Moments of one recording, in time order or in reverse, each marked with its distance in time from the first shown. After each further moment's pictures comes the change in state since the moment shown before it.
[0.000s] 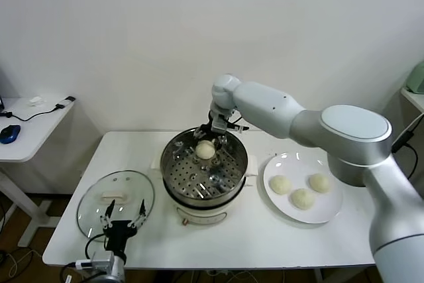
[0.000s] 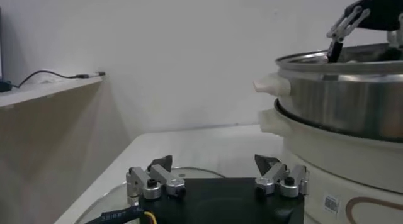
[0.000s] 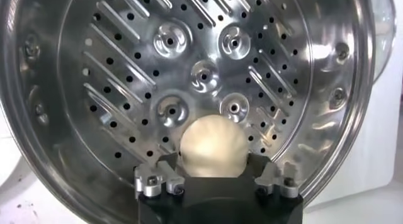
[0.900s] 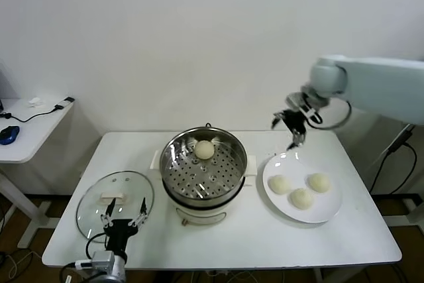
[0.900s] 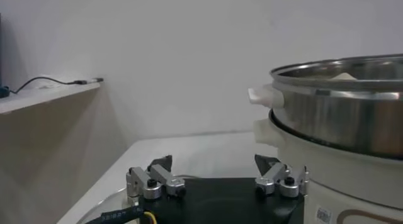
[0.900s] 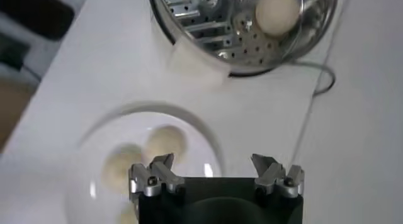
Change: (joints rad) left arm 0.007 -0.006 0.000 -0.020 -0.002 -0.001 -0.001; right arm 0.371 -0.614 -0.508 0.596 0.741 -0.865 0.064
